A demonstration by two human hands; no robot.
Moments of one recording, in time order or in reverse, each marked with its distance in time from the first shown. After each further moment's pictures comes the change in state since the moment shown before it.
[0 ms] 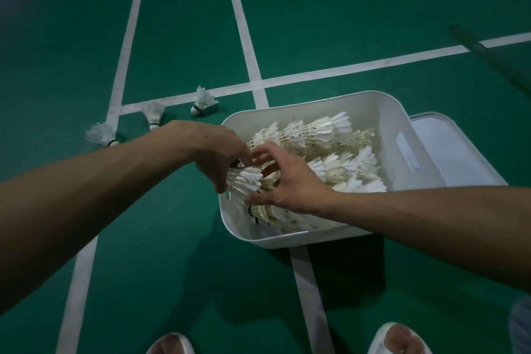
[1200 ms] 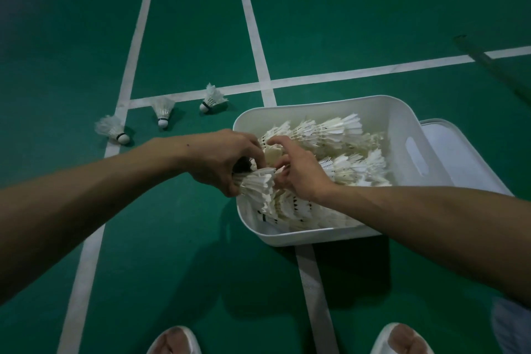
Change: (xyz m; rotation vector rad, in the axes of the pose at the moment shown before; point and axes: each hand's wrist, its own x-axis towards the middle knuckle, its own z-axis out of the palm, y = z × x) left_hand -0.039 0.009 0.021 -0.348 0.378 0.100; right_hand 0.027 0.029 0.008 0.003 0.076 0.101
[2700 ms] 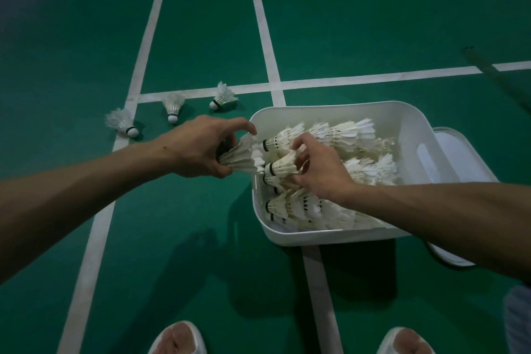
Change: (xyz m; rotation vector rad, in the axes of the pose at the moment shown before) left_hand -0.038 -0.030 0.011 -0.111 0.332 -0.145; right_hand -0.006 -0.011 -0.006 -0.259 0.137 0.010
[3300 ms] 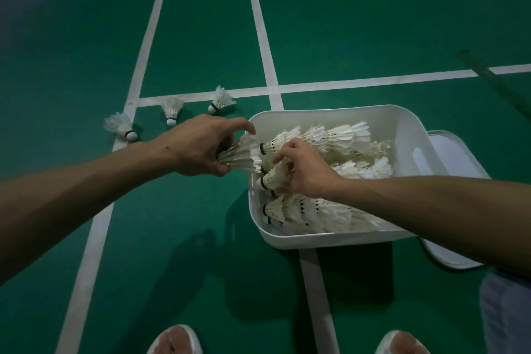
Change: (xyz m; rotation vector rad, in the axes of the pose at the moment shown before) left_hand 0.008 0.002 -0.004 0.078 0.025 -0.008; right_hand 0.011 -0.011 0.002 -0.181 -0.183 -0.141
